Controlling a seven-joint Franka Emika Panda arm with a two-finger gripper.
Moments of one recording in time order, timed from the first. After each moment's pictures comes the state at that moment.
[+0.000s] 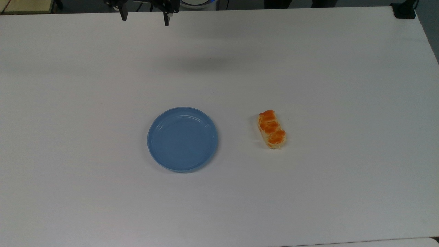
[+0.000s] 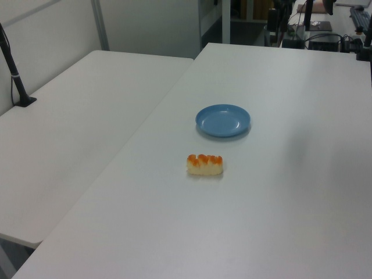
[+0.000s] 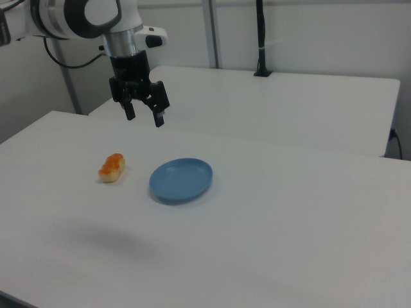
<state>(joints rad) 0.10 0.06 -0.20 -1.54 -0.03 1.61 0.01</state>
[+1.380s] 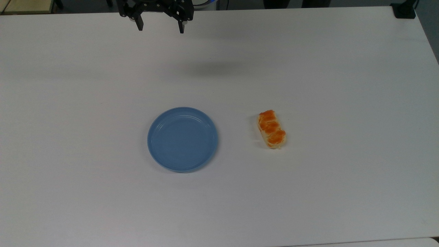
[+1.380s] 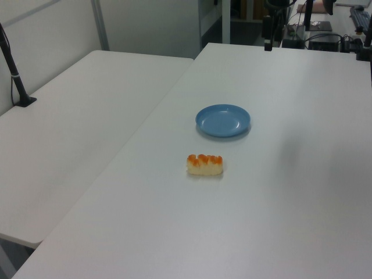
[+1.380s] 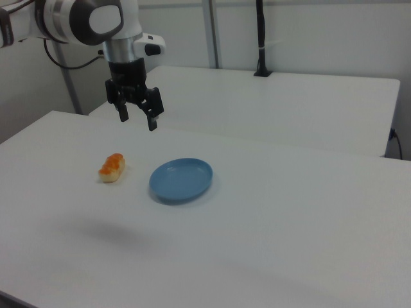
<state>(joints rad) 0.10 0.09 -0.18 -1.55 0.04 1.62 0.00</state>
